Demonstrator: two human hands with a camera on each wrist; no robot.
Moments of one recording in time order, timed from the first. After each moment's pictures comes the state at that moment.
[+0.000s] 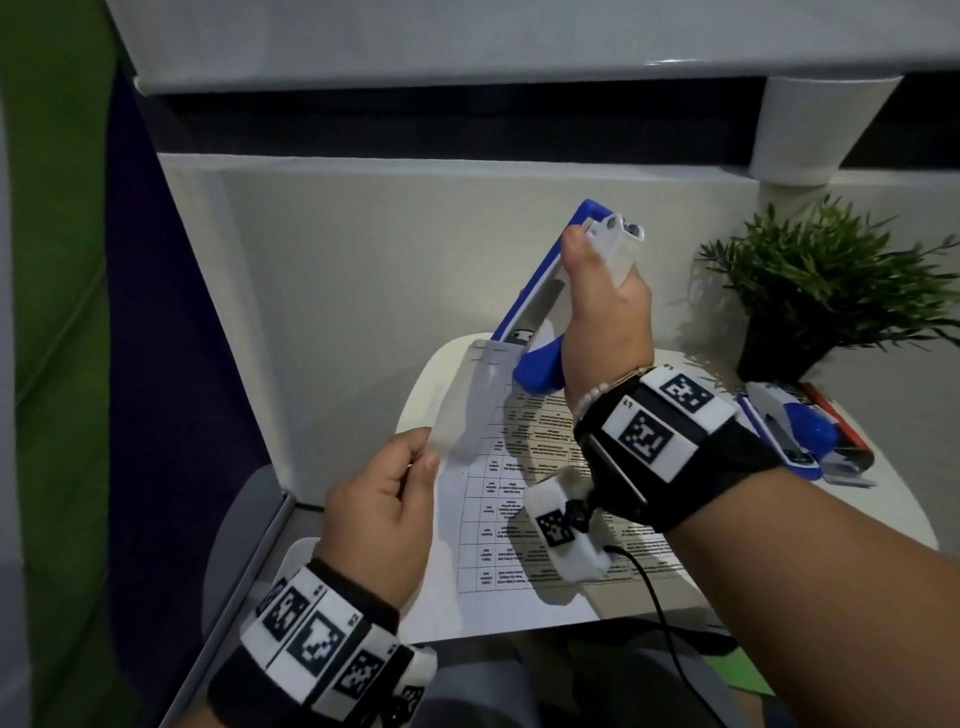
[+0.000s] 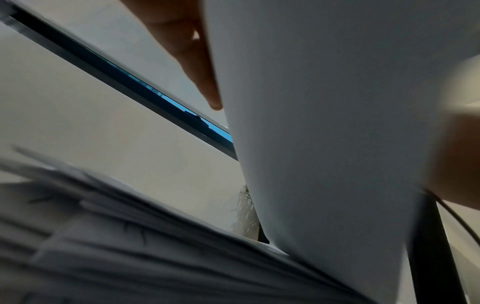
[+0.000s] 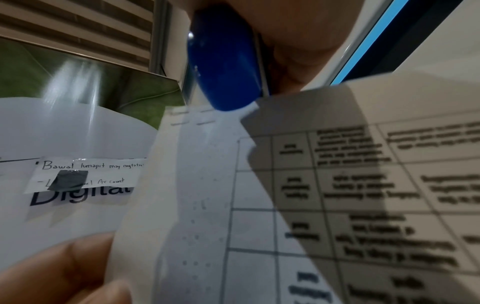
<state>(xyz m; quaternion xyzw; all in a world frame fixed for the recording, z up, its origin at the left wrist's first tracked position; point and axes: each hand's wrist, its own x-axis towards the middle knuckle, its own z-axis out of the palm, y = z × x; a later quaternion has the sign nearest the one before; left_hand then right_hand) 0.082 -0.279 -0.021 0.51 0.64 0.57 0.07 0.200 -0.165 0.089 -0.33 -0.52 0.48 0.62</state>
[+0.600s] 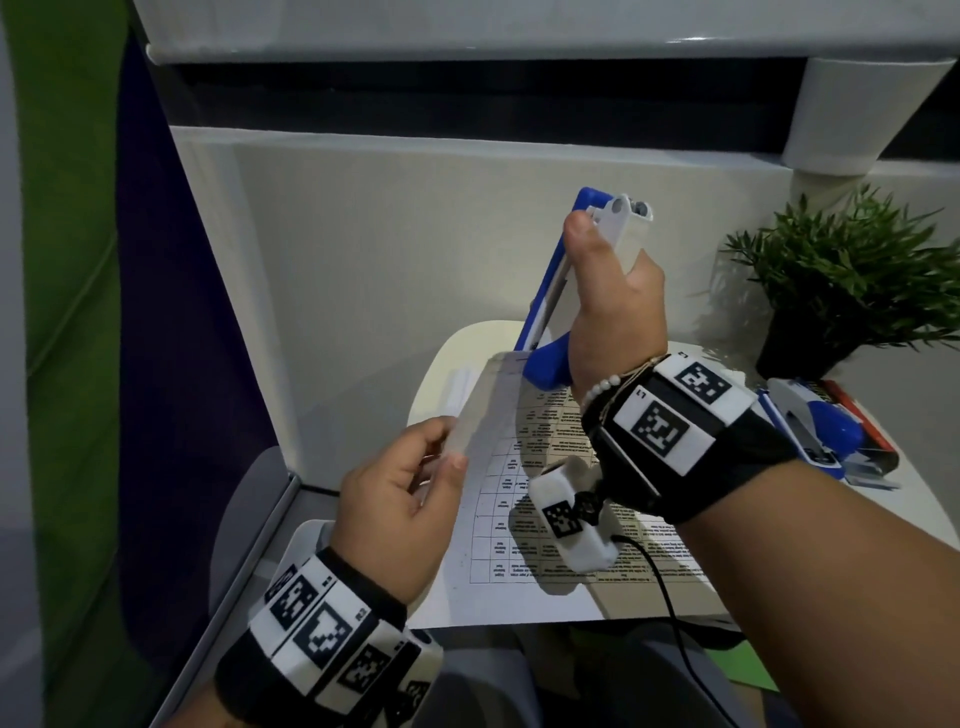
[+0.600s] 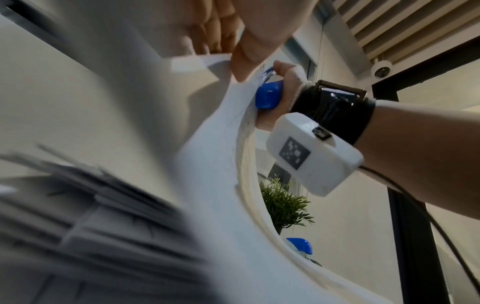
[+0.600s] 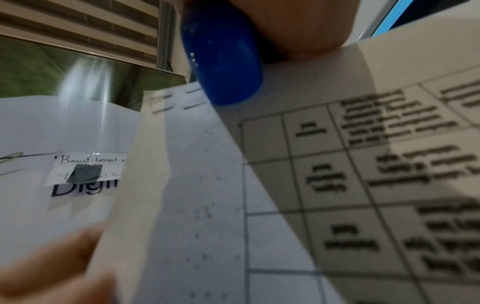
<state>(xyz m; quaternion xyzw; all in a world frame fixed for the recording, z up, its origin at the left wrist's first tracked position) 0.079 -0.283 -0.021 0.51 0.61 0.59 0.15 0.186 -0.170 0.088 -0.28 -0.58 0.46 0.61</state>
